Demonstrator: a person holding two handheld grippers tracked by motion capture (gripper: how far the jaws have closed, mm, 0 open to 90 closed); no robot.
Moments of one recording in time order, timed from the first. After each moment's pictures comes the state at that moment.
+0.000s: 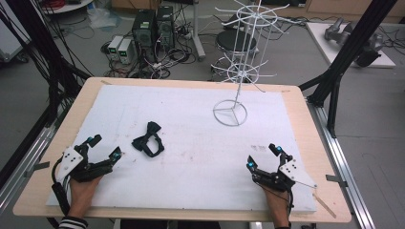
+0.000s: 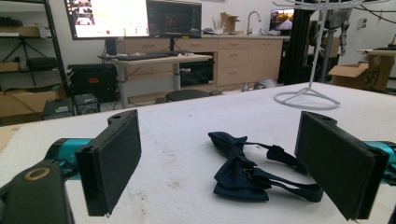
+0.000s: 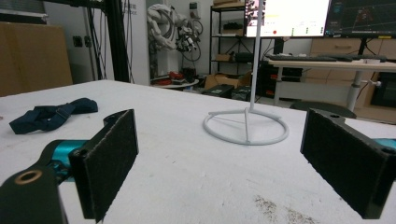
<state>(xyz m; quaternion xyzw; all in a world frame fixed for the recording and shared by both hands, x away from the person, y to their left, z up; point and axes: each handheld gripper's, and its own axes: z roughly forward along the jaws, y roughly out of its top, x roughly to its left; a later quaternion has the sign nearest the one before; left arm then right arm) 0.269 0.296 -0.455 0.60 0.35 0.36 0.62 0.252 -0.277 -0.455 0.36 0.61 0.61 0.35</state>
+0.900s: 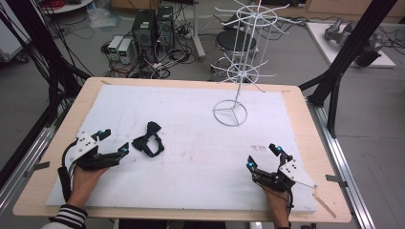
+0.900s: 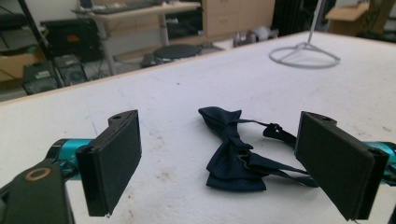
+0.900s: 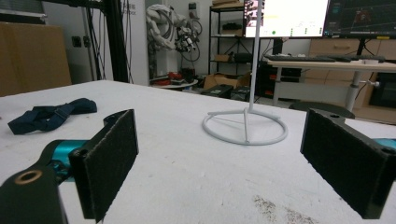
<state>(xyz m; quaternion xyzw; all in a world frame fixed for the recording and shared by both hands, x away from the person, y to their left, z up) 0.298 0.277 -0.429 0.70 0.36 0.31 0.54 0.252 -0.277 -0.455 0.36 0.61 0.61 0.36</state>
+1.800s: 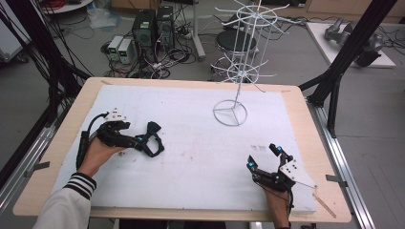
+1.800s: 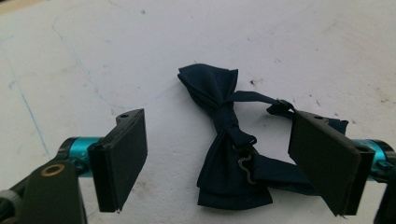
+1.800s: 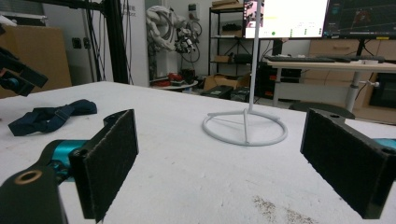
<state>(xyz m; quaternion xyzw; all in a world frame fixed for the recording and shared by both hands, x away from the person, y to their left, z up) 0.373 0.239 -0.406 0.82 0.39 0.17 0.39 0.251 -0.278 -0.455 0.37 0.61 0.61 0.35</state>
